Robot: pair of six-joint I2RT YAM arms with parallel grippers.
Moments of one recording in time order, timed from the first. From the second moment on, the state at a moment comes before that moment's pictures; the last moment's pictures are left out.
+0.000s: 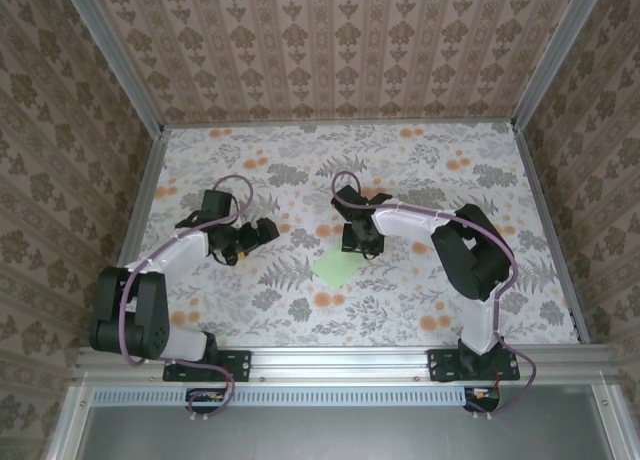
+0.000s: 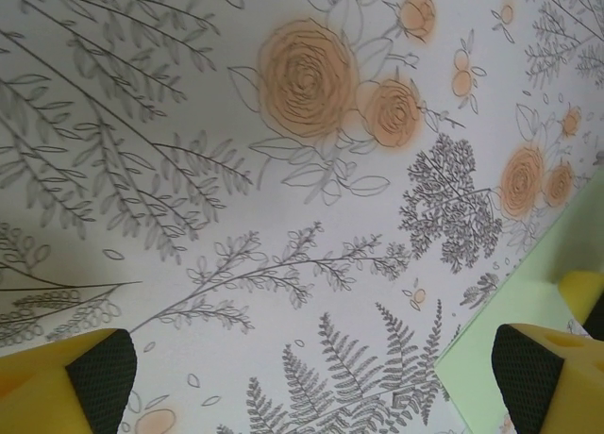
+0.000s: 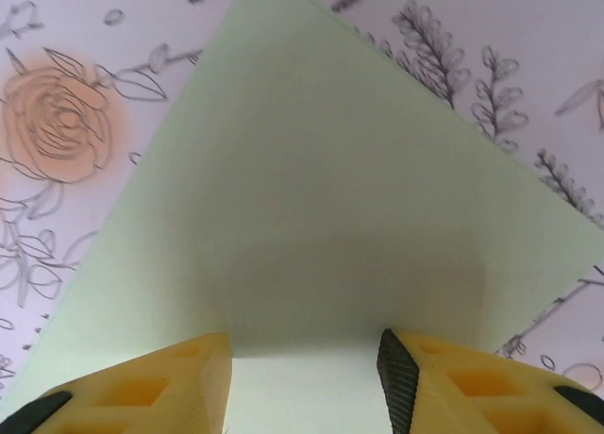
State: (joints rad) left arm -0.23 1.40 0.74 -0.44 0.40 -0.56; right arm 0.65 1.94 1.27 -0.70 0.07 0.80
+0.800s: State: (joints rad) left arm -0.38 1.47 0.76 -0.38 0.46 -0.63; right arm 0.75 1.92 1.39 -0.65 -0.07 0.66
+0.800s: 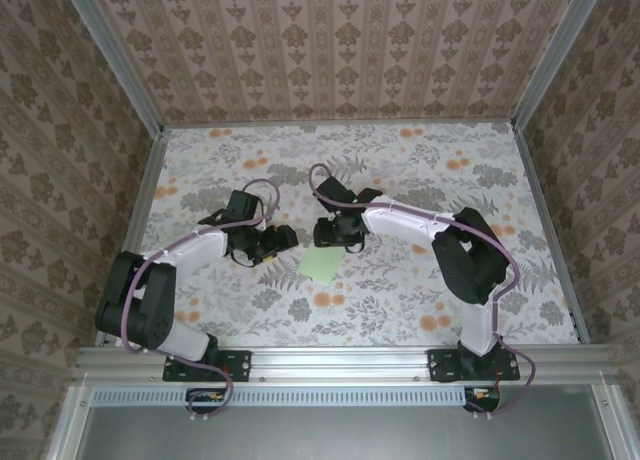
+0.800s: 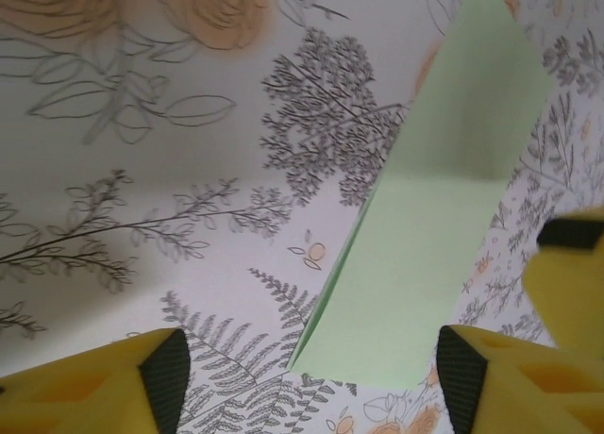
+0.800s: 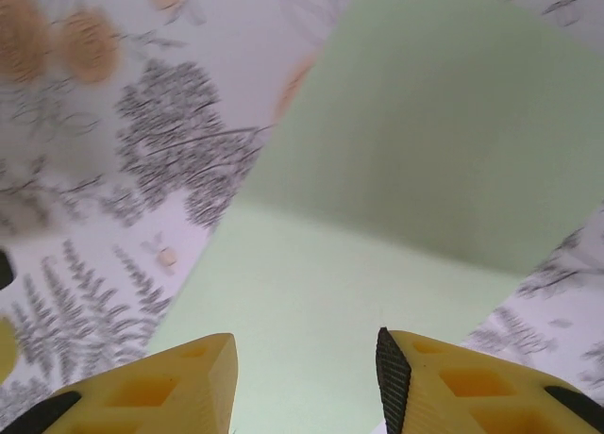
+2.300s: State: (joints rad) left arm -0.12 1.37 0.62 -0.35 0.46 -0.72; right arm 0.92 2.11 1.52 -0.77 0.11 0.62
